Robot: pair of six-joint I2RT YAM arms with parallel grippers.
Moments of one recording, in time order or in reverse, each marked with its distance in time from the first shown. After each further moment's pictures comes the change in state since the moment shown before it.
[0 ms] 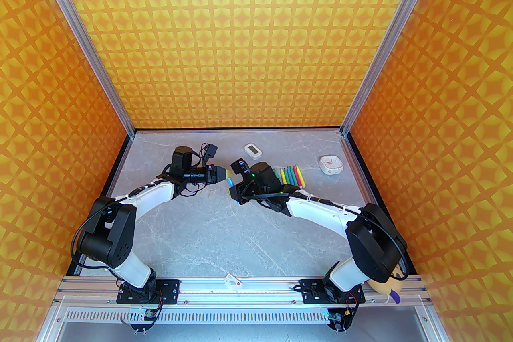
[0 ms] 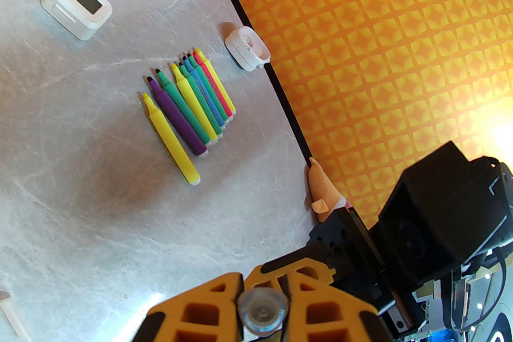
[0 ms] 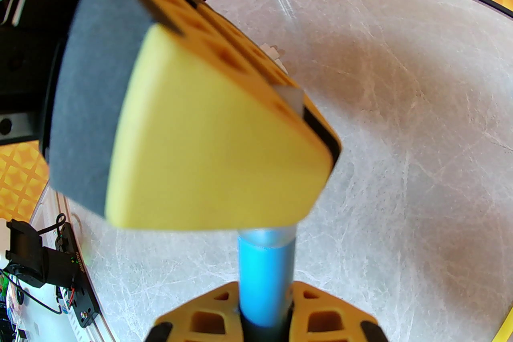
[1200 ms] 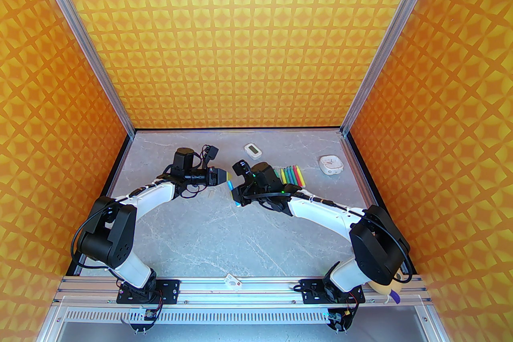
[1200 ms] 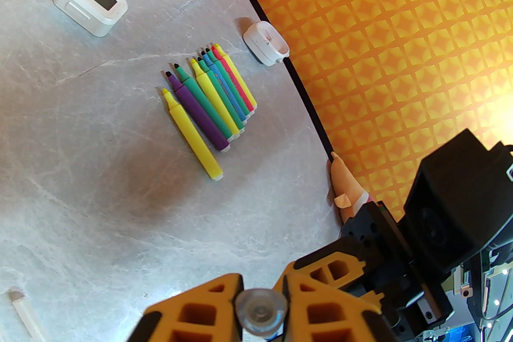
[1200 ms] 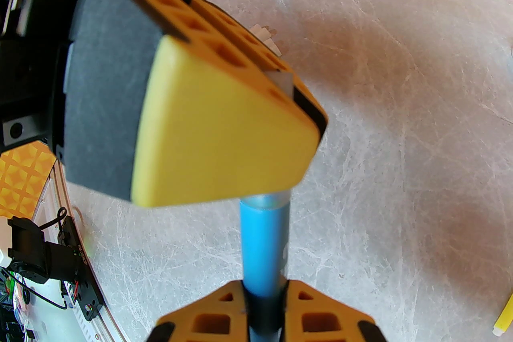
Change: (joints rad) left arm -0.018 0.001 -0.001 -0.053 -0.051 0.093; right arm -0.003 -0.010 0.026 -0.098 0.015 0.021
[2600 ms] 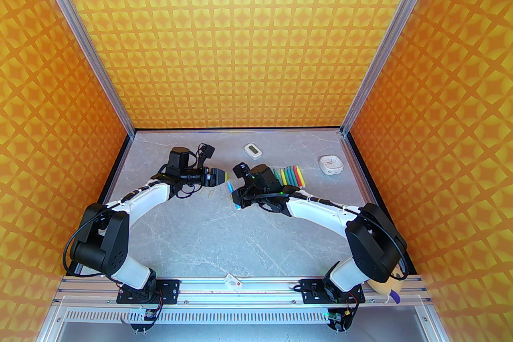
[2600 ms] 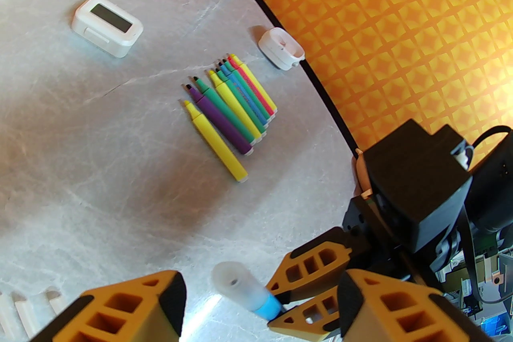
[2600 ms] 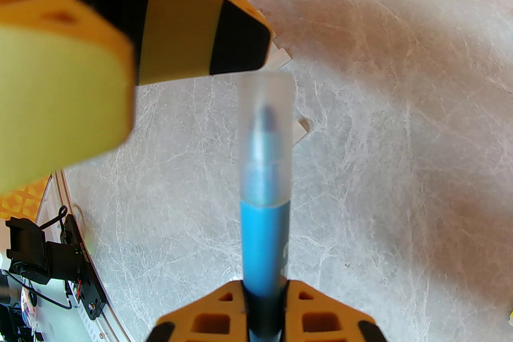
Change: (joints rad) left arm 0.019 -0.066 -0.001 -0.090 -0.046 0.146; right arm 0.000 0.024 -0.018 0.005 -0.020 0.041
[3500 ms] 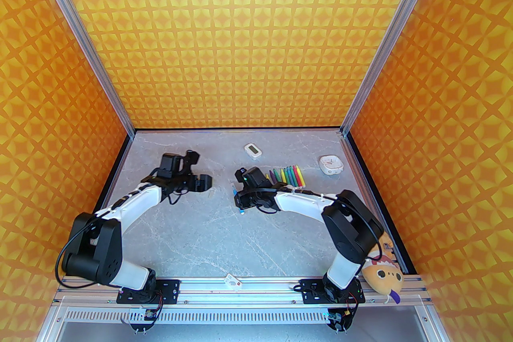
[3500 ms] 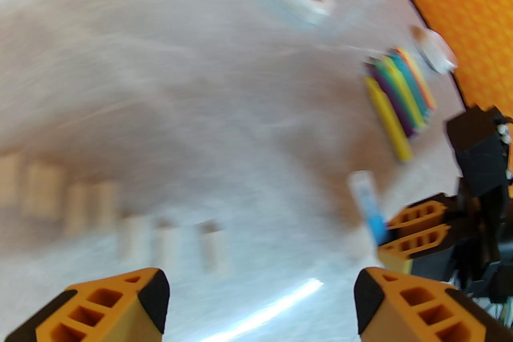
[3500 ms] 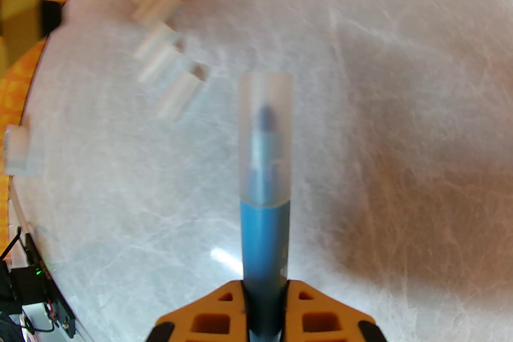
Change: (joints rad) left arm 0.056 -0.047 -0.026 -0.245 -0.363 0.204; right arm 0.000 0.137 0.049 -0.091 0.092 0.072
